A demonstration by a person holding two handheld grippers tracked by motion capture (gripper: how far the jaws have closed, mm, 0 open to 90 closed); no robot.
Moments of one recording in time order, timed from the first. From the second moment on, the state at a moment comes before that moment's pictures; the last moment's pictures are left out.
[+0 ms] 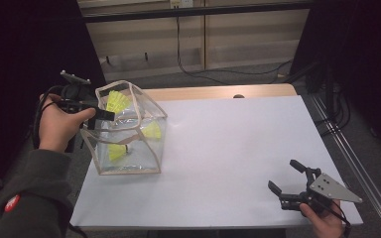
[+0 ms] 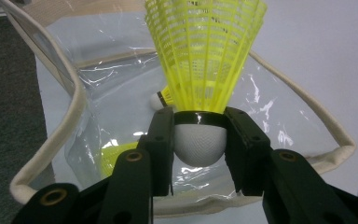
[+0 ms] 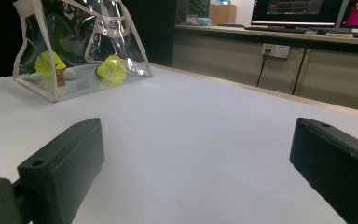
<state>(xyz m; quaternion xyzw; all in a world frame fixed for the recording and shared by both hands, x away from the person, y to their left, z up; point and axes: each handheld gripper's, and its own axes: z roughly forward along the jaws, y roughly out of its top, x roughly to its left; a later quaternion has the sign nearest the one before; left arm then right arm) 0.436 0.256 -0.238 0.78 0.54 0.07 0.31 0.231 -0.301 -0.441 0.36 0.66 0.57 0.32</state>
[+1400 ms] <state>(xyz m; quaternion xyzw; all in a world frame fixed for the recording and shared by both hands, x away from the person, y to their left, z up) 0.441 0.250 -0.261 0.78 0.54 0.06 0.30 0.232 -0.301 -0.441 0.36 0.66 0.57 0.32</state>
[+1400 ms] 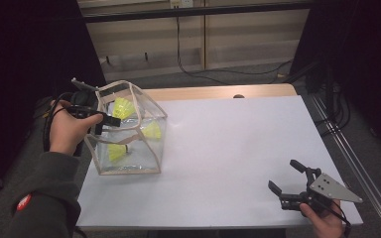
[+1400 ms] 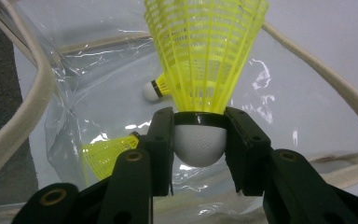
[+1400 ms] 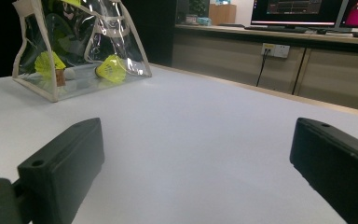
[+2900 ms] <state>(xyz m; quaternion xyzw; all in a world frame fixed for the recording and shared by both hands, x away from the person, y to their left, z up) 0.429 0.218 -0.232 0.80 0.47 0.04 0.38 0.231 -0.301 -0.441 0.36 0.66 0.57 0.32</state>
